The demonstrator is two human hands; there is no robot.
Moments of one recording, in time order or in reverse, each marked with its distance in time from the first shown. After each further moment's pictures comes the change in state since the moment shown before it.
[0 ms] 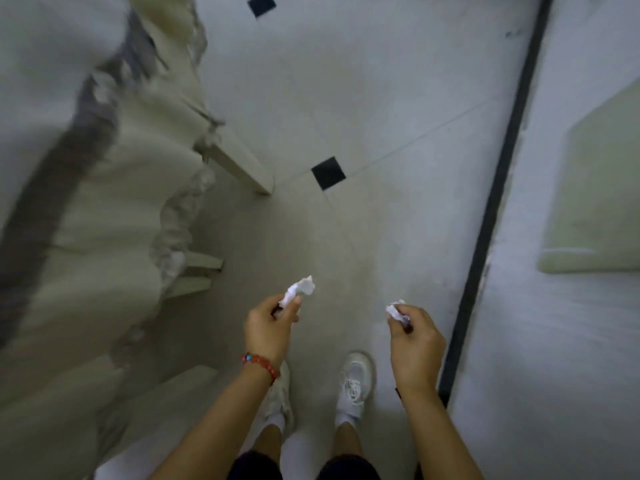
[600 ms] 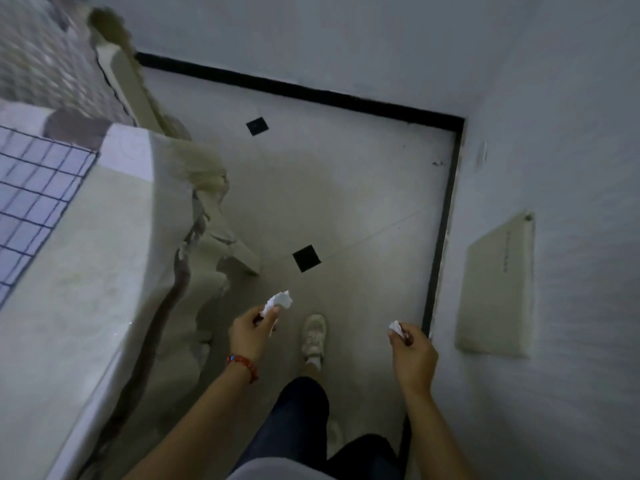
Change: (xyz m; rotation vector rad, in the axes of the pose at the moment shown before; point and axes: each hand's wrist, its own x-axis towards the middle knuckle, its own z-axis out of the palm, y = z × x) left_hand 0.016 0.180 -0.073 -0.046 -0.006 0.026; right_hand 0.075 -0.163 -0.098 0.063 0.061 0.106
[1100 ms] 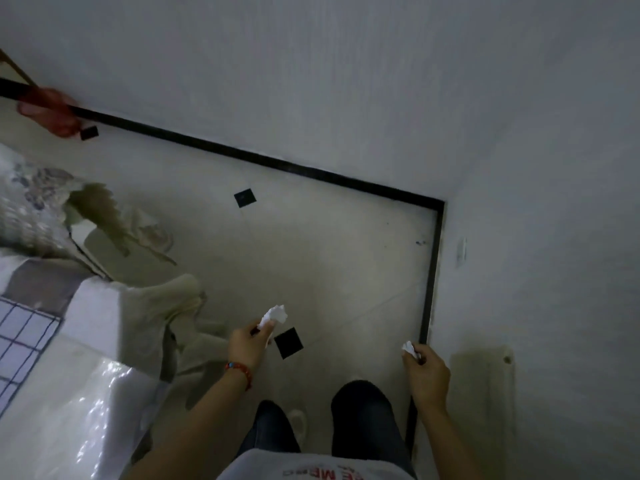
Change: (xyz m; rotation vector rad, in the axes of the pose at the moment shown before) left_hand 0.170 0.205 0.036 -0.045 -0.074 -0.028; right_hand 0.218 -0.148 -0.002 -0.004 -0.059 -0.005
